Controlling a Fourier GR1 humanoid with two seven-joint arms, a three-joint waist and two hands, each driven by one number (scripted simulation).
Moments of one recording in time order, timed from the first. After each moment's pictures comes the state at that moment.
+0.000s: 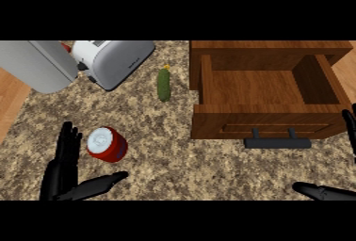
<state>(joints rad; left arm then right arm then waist) 0.23 0.00 -0.04 -1.75 -0.05 0.26 0.00 0.14 -0.09 -0.18 -2.12 -0.08 0.03 0.17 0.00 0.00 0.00</state>
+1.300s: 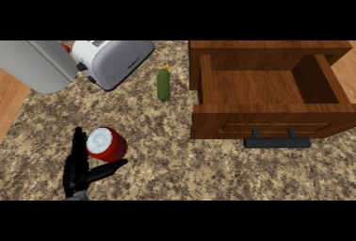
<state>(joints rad) -0.04 0.04 0.16 -1.00 0.12 0.22 -0.42 0.17 -0.09 -0.29 -2.24 -0.15 0.10 0.26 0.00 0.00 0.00</state>
